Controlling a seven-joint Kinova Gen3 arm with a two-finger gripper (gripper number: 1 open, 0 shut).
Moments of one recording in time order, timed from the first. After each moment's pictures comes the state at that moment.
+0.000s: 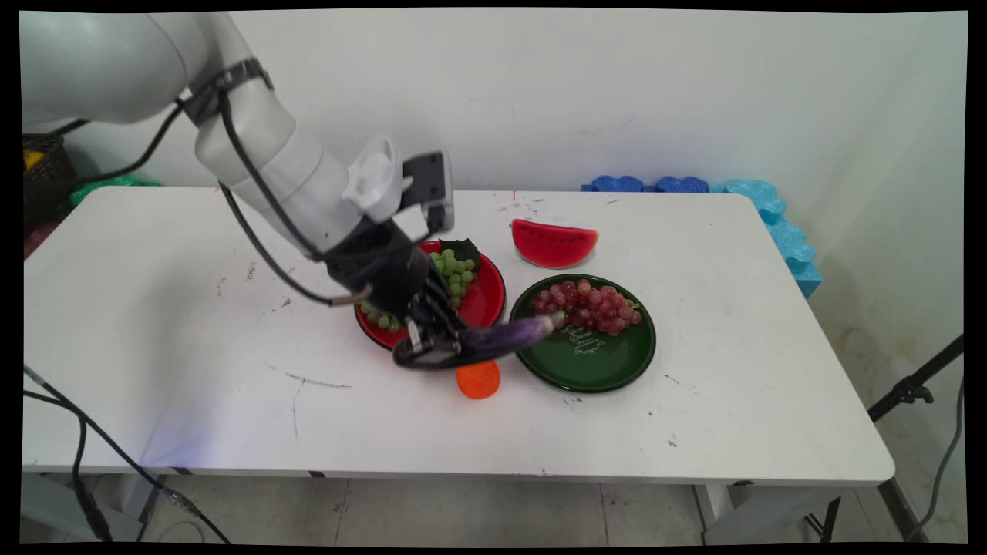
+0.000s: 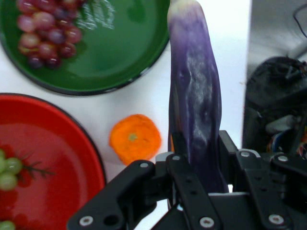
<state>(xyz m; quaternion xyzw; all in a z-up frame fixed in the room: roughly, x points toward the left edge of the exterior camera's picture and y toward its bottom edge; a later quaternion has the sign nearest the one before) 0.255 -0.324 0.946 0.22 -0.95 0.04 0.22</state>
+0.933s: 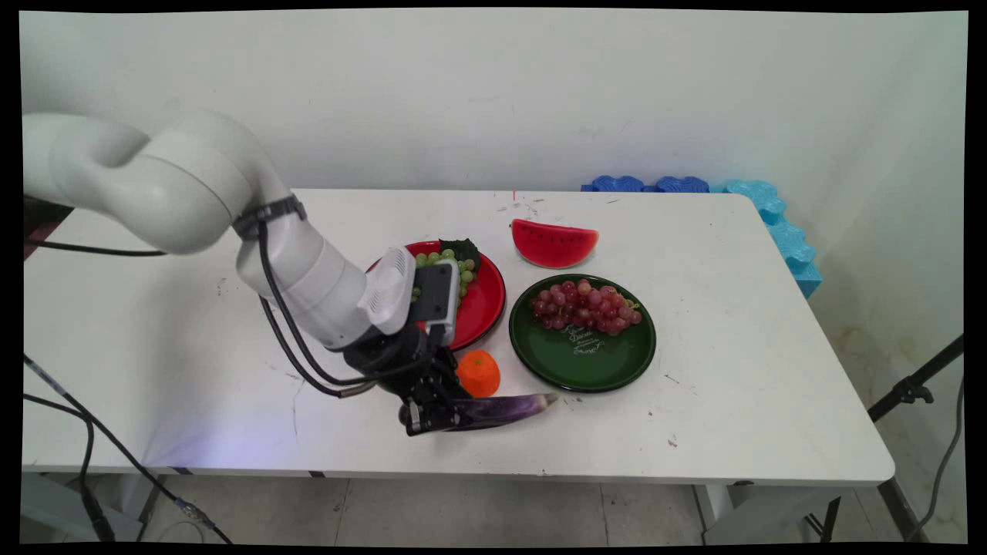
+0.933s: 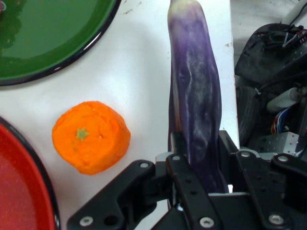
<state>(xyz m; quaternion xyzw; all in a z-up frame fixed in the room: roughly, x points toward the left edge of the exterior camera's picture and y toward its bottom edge) 0.249 -0.301 0.852 0.16 -0.96 0.04 0.22</state>
